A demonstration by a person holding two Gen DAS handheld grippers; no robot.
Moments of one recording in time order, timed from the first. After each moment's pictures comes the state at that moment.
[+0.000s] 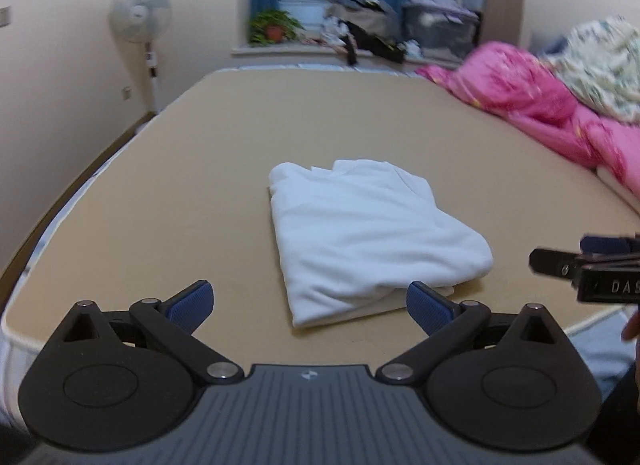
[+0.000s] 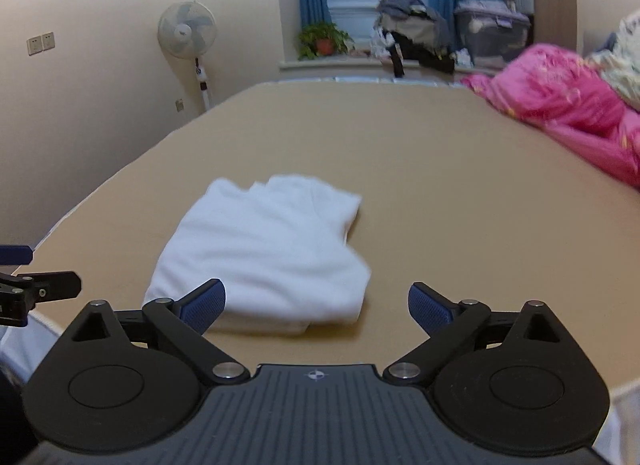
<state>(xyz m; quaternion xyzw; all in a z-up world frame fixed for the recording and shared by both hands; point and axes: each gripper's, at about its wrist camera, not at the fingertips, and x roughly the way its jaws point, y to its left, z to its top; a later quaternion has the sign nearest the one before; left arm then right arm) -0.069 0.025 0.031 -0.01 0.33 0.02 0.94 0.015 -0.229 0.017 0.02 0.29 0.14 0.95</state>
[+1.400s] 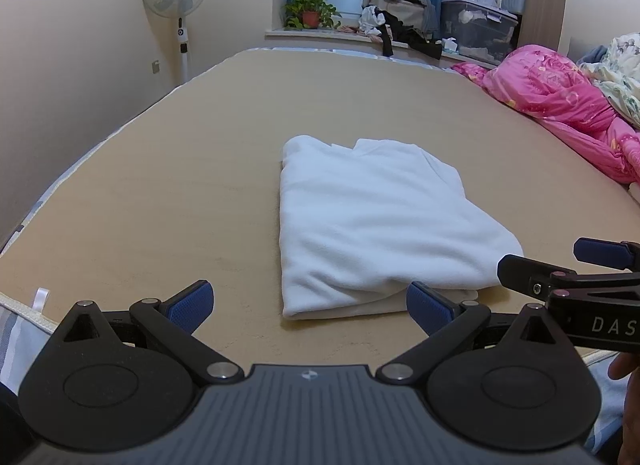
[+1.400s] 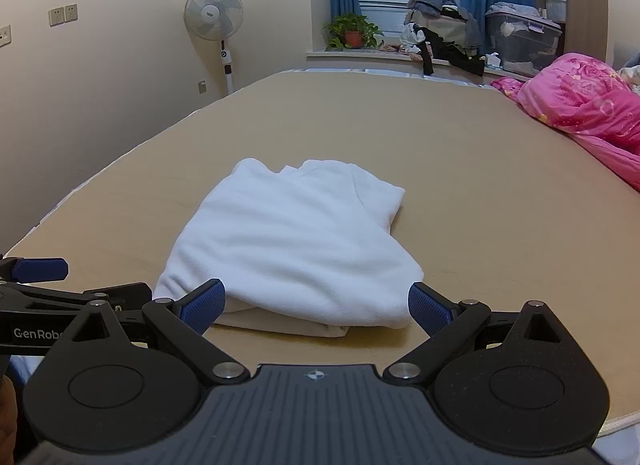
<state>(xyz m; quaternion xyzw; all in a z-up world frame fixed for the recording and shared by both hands) -0.026 0.019 -0.009 -0.03 0.35 0.06 0.93 -0.018 -0.236 -0.015 -0.02 0.28 0.17 0.94</state>
